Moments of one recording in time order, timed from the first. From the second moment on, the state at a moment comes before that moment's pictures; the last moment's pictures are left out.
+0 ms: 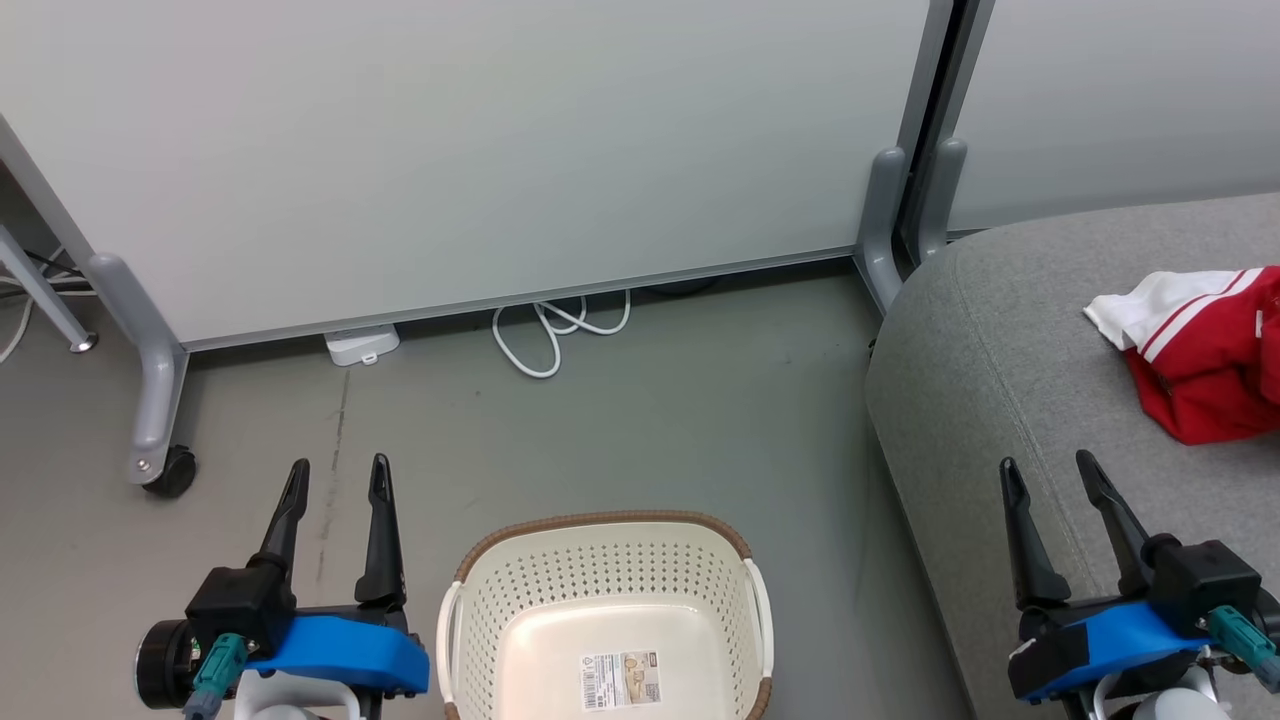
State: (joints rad) left arm -0.08 0.05 -0.02 0.26 -0.17 -0.10 -0.26; right arm -0.09 -0.10 -0.05 0.27 0.11 0.13 -0.26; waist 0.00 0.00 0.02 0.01
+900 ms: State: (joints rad) left arm -0.03 0.05 -0.03 0.33 -0.32 -0.09 -0.21; right arm -0.06 -0.08 -0.07 0.33 0.25 0.13 -0.21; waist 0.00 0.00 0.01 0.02
